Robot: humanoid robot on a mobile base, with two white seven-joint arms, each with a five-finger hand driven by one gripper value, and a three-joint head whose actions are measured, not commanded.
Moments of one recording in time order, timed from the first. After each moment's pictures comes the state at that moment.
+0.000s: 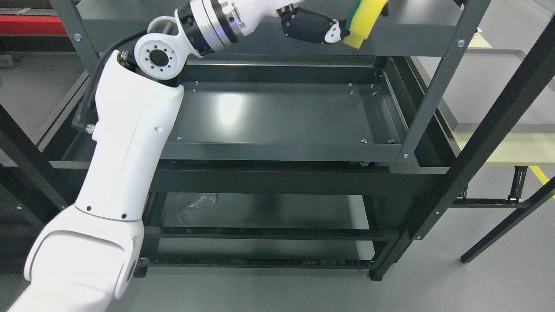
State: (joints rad) left arm -1.26 0.01 -0.32 -1.14 -0.09 -0.62 -0.70; right arm -0.08 0.00 -0.21 0.00 -0.11 0.00 -0.07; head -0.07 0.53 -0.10
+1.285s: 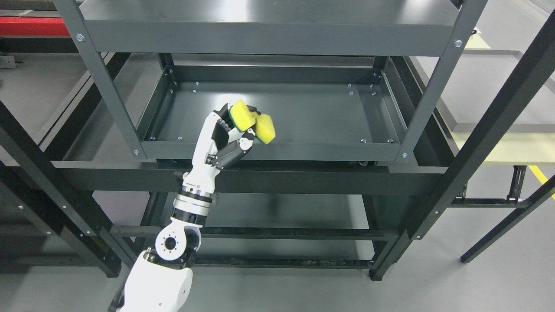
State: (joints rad) left arm -0.46 0.00 -0.23 -1.38 0.17 -0.38 -0.06; right arm -0.08 0.00 -0.21 0.00 -0.12 0.00 -0.08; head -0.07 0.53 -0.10
